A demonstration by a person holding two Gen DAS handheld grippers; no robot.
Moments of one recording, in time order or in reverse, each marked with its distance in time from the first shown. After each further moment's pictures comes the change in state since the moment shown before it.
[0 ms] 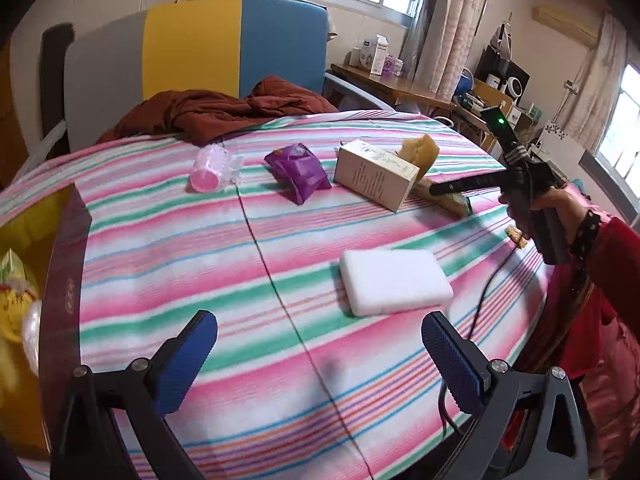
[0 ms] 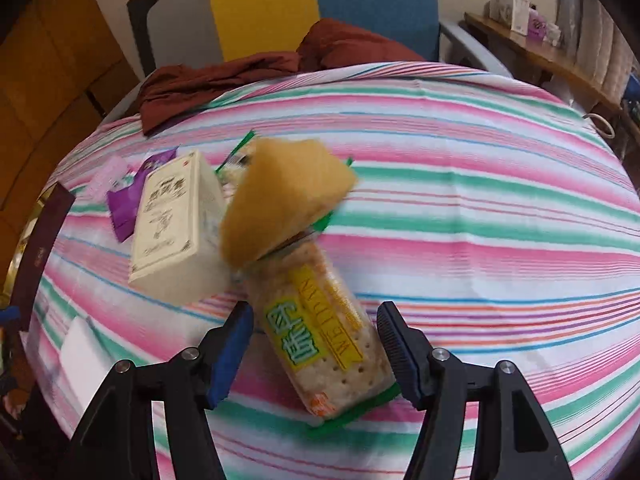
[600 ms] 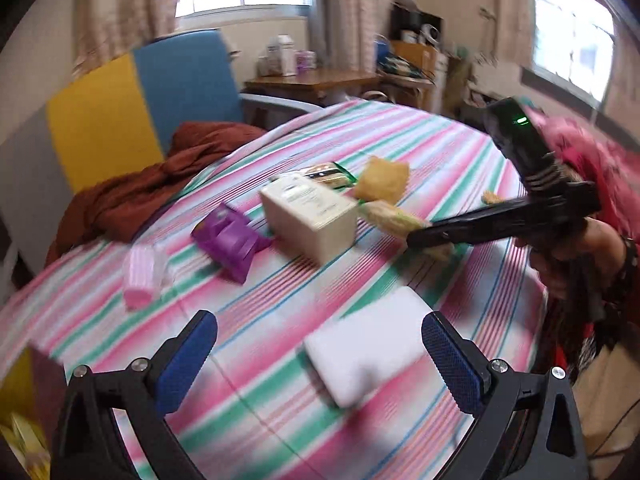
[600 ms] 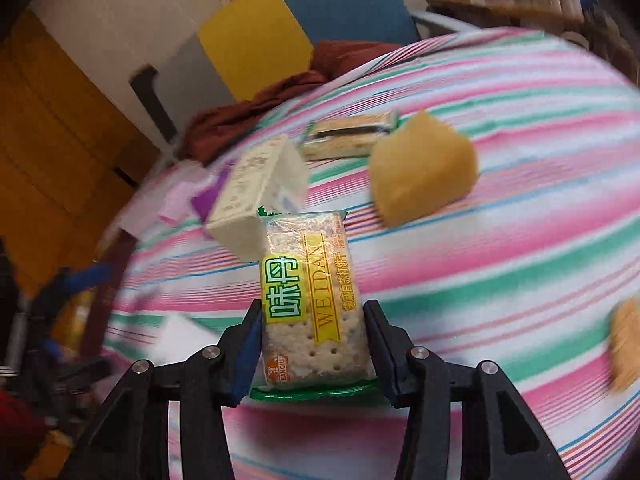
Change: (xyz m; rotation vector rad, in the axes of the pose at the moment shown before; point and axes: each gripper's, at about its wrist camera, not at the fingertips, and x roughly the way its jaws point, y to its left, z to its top) left arm 0.049 -0.048 0.054 0.401 -0.003 -0.074; right arm -0.025 0.029 -0.076 0.303 -0.186 0.247
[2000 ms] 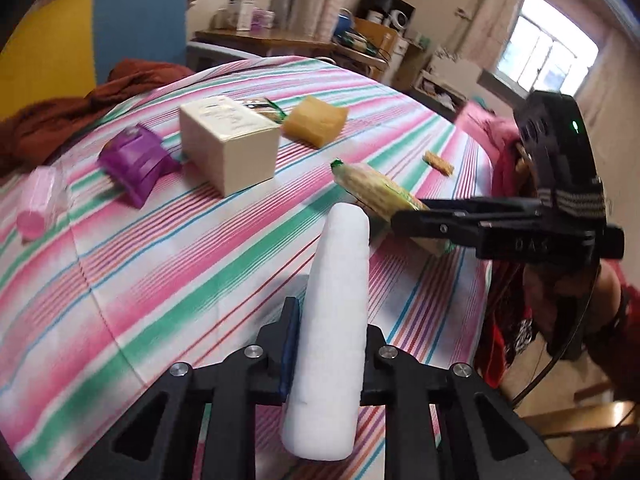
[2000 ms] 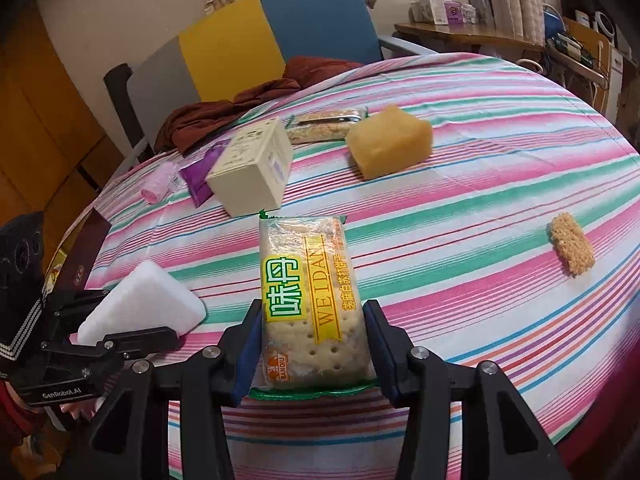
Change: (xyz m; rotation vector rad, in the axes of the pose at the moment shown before) left arm 0.027 -0.009 -0.043 -0.153 0.102 -0.311; right arm -0.023 0.042 -0.056 -0.051 -0.080 -0.267
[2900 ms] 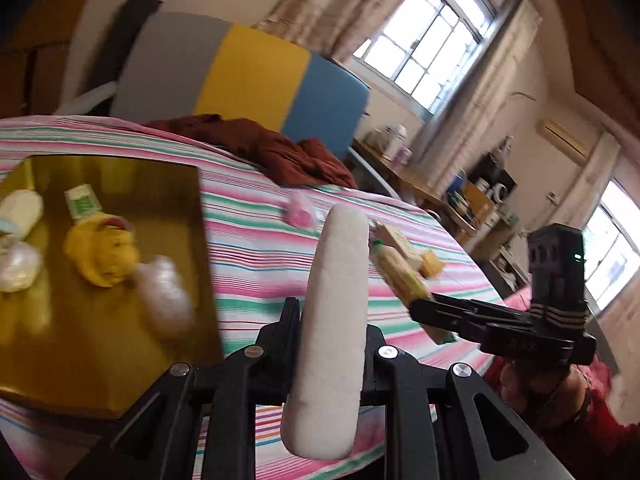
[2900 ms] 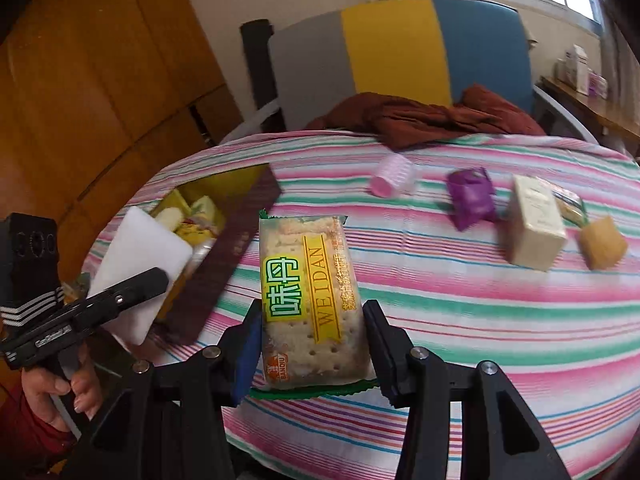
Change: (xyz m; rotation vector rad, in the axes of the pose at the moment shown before) left arm -0.224 0.093 -0.136 -0.503 -0.472 0.215; right arm -0.009 0.237 -0.005 -0.327 0.017 0.261
